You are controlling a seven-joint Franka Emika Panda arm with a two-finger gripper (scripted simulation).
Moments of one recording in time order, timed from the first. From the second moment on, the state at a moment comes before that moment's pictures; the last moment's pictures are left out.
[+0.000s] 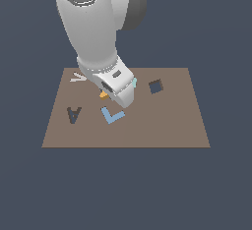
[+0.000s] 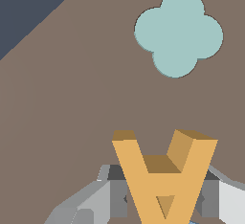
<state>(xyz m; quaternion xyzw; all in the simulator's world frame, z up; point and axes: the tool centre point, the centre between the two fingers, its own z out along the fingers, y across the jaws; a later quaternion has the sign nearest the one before) -0.025 -0.063 0.036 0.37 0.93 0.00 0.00</state>
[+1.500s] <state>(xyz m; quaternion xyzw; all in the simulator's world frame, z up) 0.039 -0.165 0.040 0.00 1.00 0.00 0.00</state>
